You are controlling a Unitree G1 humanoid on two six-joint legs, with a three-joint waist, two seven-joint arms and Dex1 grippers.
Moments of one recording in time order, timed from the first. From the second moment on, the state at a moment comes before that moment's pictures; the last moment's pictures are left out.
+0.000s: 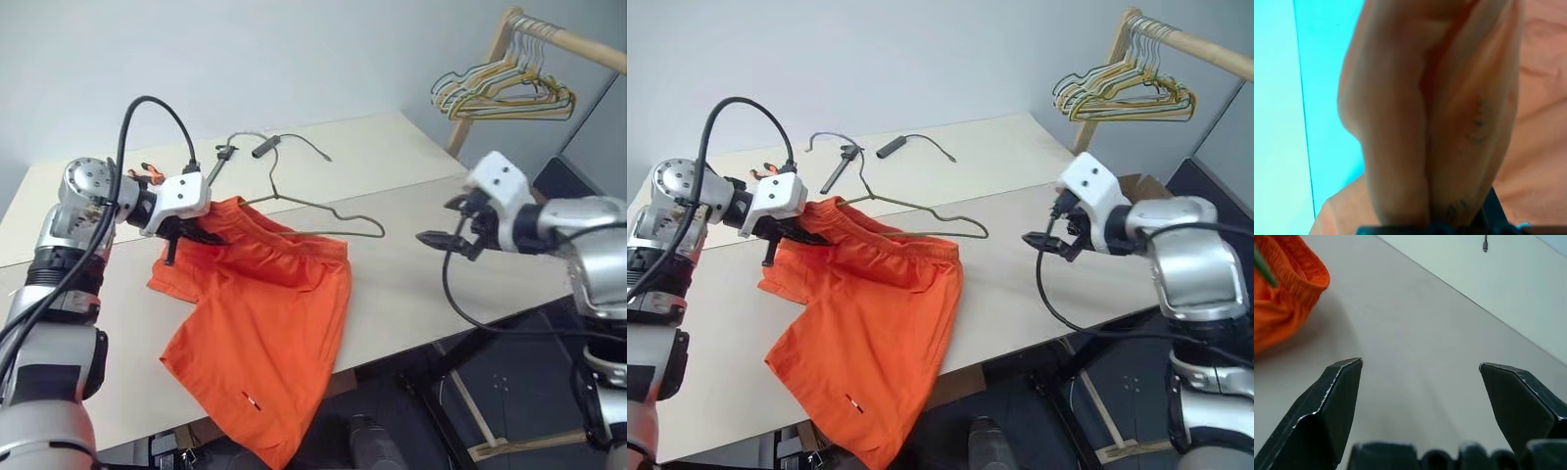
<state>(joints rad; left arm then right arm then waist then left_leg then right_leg) -0.96 0.83 -0.21 0.64 -0.02 -0.04 -1.56 -0.57 -0.82 -0.07 -0.24 0.19 0.91 0.99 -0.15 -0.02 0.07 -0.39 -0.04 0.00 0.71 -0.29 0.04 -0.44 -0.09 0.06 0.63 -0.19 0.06</state>
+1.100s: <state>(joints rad) -0.93 0.84 -0.17 0.60 -0.04 0.05 -1.54 -0.54 -0.23 -0.02 0.03 0.42 0.94 0.67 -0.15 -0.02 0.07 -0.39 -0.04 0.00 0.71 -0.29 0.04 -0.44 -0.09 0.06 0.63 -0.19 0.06</state>
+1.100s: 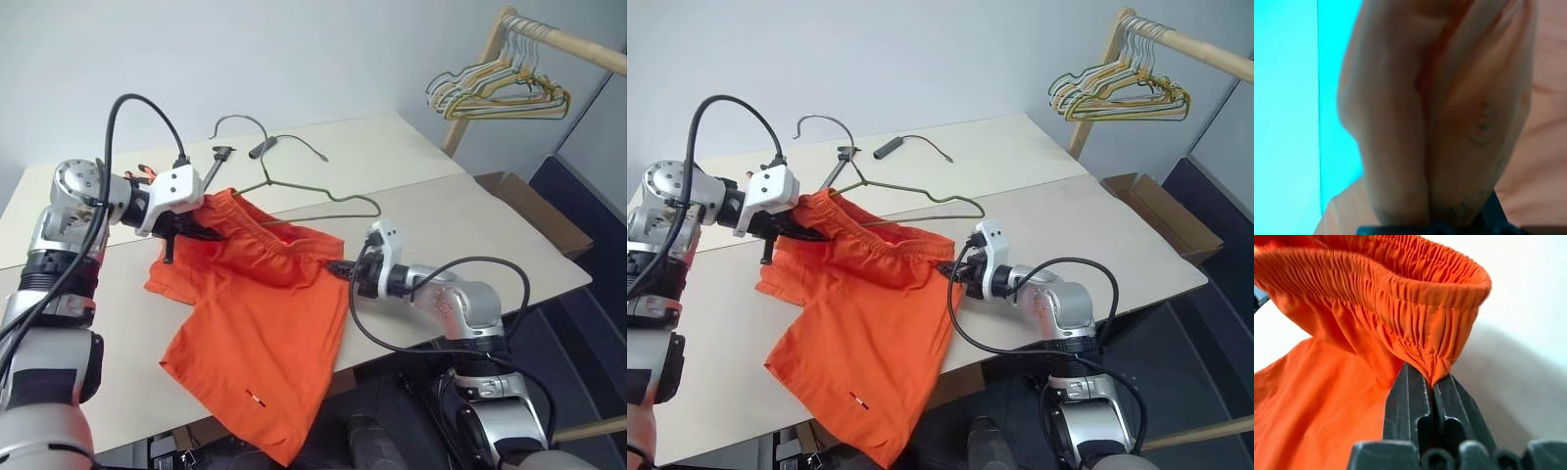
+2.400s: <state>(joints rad) -0.85 0.78 -0.21 0.65 0.04 -0.03 -1.44 -0.50 -0.70 0.07 -0.21 0.38 0.71 0.87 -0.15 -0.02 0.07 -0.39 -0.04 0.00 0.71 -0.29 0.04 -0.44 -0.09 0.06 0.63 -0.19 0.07</state>
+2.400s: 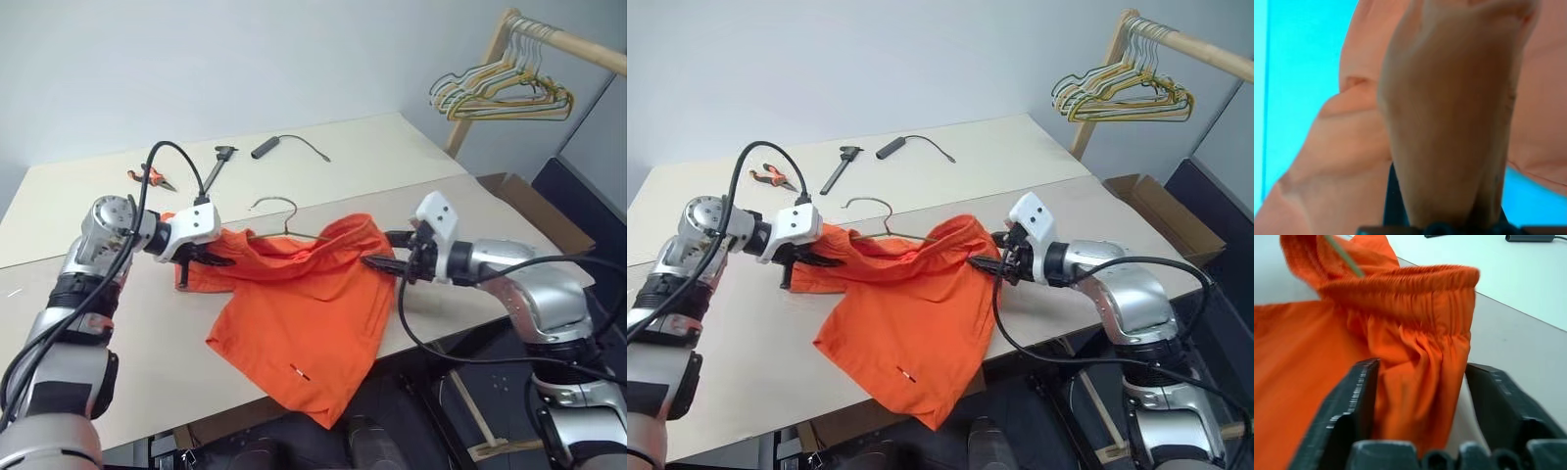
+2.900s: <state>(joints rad) -0.89 0.78 -0.22 0.72 0.06 -0.07 -1.44 -0.81 -0.59 0.12 -0.19 0.38 0.66 0.89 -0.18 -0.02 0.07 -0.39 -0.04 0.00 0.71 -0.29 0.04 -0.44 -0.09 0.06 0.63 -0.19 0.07</state>
